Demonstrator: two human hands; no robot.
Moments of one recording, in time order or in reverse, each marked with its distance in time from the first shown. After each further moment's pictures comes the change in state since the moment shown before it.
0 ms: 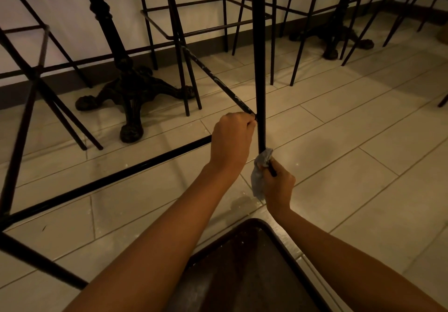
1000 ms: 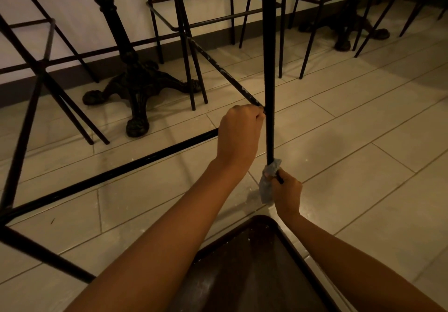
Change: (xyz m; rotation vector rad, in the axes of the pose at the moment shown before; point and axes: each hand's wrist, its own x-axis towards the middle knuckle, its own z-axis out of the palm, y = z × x) left_hand -0.001 -0.003 0.004 -0.004 0.032 0.029; right_hand -0.005 0.054 0.000 -0.014 -0.145 0.122
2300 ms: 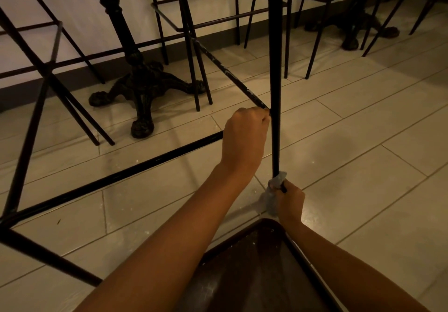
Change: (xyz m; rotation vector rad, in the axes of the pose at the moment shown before) left_hand -0.001 -0.002 0.003 0.005 0.016 0.042; right_hand -0.007 0.020 0.005 -0.041 0.016 0.113
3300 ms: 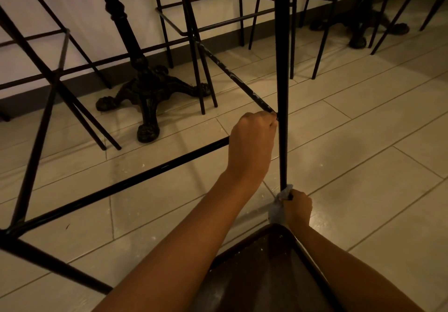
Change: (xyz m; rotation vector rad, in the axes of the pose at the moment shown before) left_hand 0.000 -0.002 0.001 0.054 0.009 0.040; right_hand 0.008 0.001 0.005 -0.316 -0.059 0.185
